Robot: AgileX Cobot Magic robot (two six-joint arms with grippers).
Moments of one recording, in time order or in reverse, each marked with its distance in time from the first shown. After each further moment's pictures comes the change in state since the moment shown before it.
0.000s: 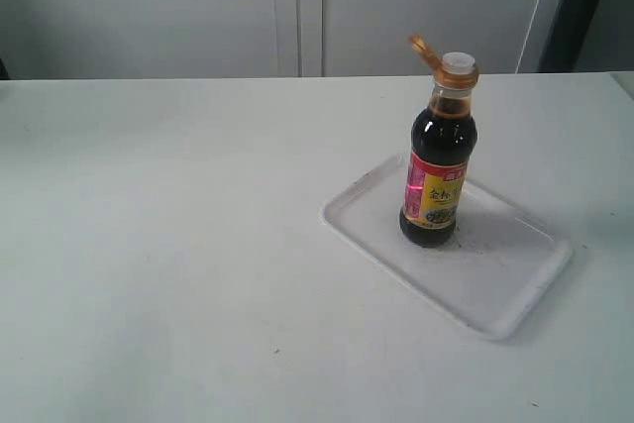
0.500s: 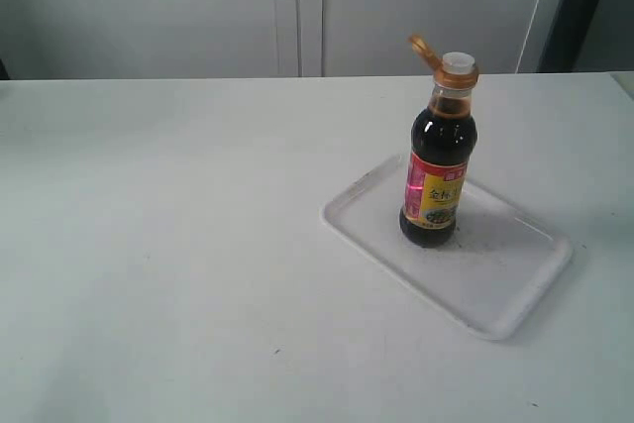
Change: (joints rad) left arm 0.092 -0.145 0.223 -0.056 0.002 0.010; right arm 0.000 0.000 0.000 0.000 0.004 0.000
